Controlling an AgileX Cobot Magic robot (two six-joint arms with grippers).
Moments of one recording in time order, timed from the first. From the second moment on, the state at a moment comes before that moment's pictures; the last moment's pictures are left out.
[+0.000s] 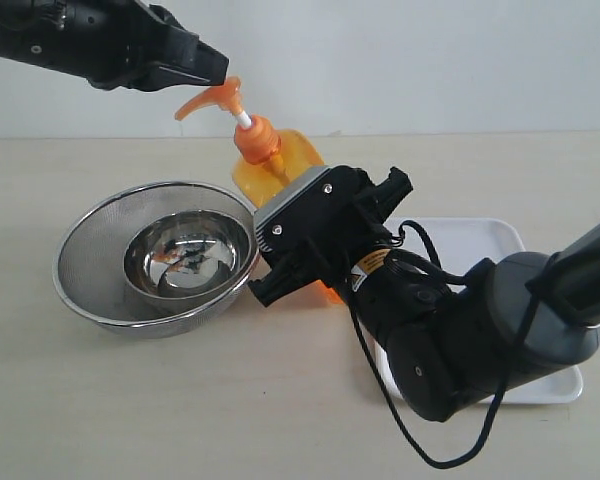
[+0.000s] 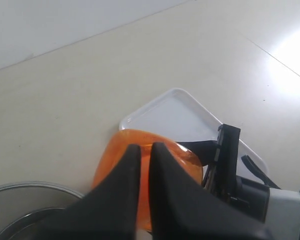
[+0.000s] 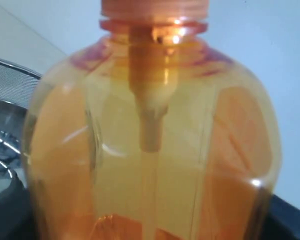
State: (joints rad) left arm -0.30 1.53 -1.18 -0.97 0.64 0.96; right arm 0.84 1.97 -0.75 0.35 -1.07 -0.56
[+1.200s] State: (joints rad) left arm -0.30 1.10 -0.78 -0.91 -0.06 0.81; right arm 0.85 1.97 -0.75 0.41 -1.09 -0.39
